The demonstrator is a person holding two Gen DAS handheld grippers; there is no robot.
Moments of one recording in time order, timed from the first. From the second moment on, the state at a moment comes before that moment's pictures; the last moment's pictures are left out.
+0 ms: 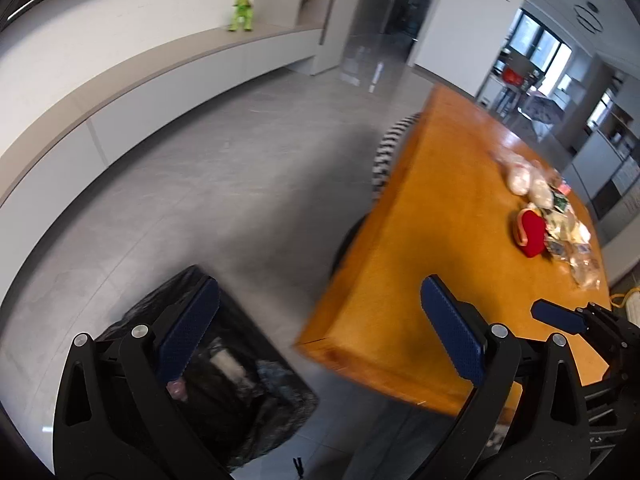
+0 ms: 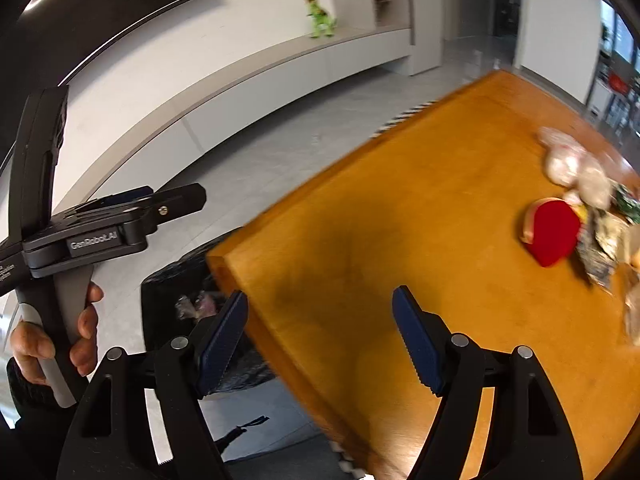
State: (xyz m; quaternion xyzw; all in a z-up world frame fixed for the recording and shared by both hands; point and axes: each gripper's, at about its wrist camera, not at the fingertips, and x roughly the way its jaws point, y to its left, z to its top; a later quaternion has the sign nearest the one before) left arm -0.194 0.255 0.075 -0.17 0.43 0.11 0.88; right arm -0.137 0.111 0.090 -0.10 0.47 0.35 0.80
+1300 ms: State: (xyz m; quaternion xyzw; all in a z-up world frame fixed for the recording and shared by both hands) left arm 0.093 -0.080 0.065 -0.05 0.59 -0.14 0.79; right arm 0.091 -0.215 0.042 -0.08 0.57 0.11 0.81
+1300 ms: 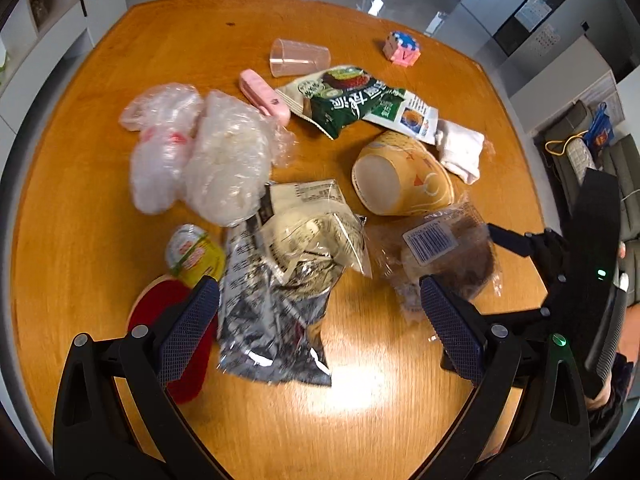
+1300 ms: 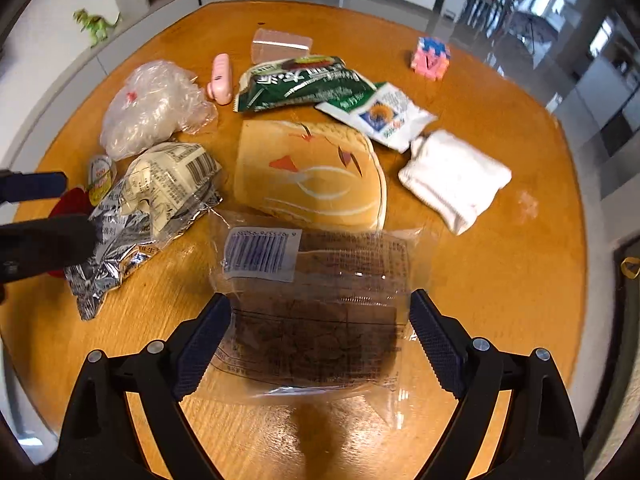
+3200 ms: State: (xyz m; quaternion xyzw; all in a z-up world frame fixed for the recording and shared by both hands) left arm -0.136 0.164 0.132 -0.11 0.44 -0.06 0.89; right arm -0.108 0.049 0.131 -0.11 0.45 0.31 0.83
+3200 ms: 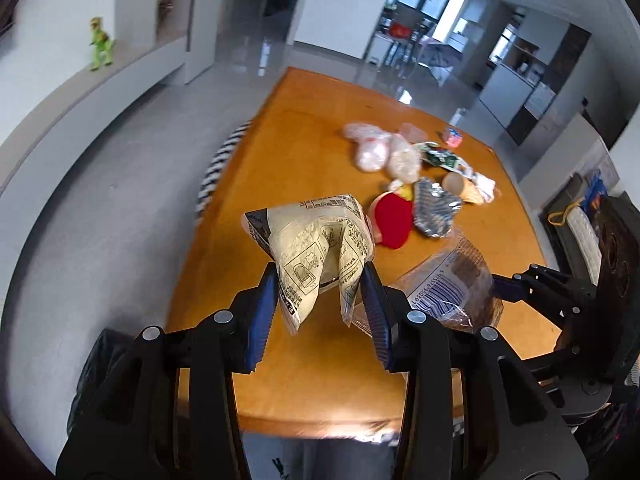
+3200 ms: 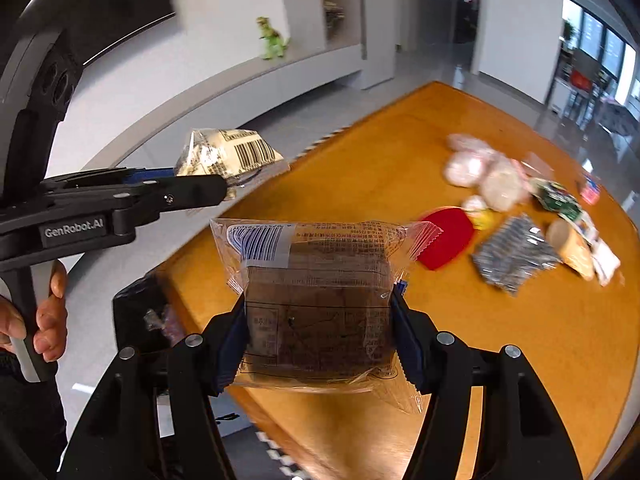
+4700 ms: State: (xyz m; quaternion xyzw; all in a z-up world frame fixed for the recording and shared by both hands) left arm -0.327 0.369 0.029 -0.25 0.44 0.22 0.83; right arm -0.238 0.280 0.056 -0.20 0.48 0.52 0.68
